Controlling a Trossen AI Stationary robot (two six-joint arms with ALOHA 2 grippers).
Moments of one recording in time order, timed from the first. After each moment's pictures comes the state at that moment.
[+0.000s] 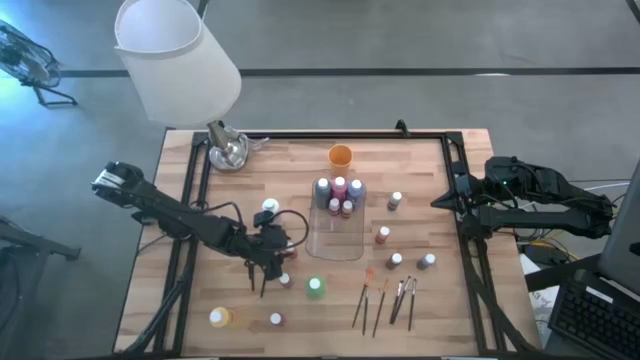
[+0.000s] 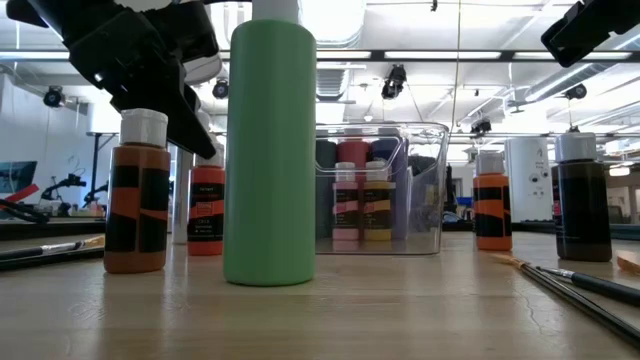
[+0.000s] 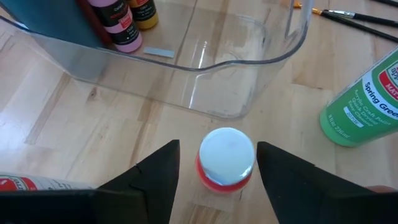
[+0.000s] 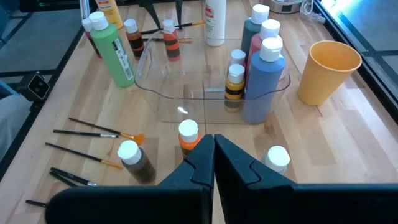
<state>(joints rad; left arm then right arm) -0.38 1.35 0.73 -0.21 -0.42 -0.45 -0.17 0.42 0.79 -0.94 -0.18 0.00</state>
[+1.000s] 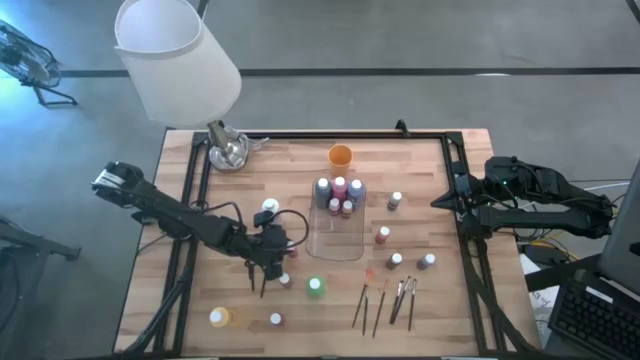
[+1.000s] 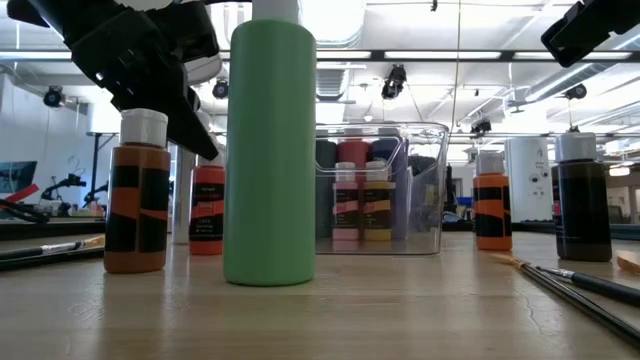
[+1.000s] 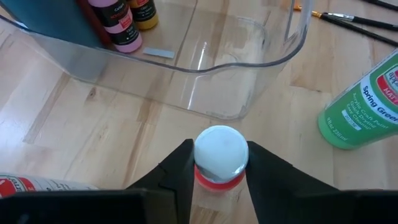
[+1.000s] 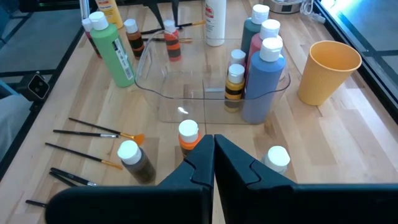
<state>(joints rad) -0.38 1.35 0.74 -0.21 -0.42 -0.46 -0.17 0.42 0.79 -0.94 -0.18 0.00</state>
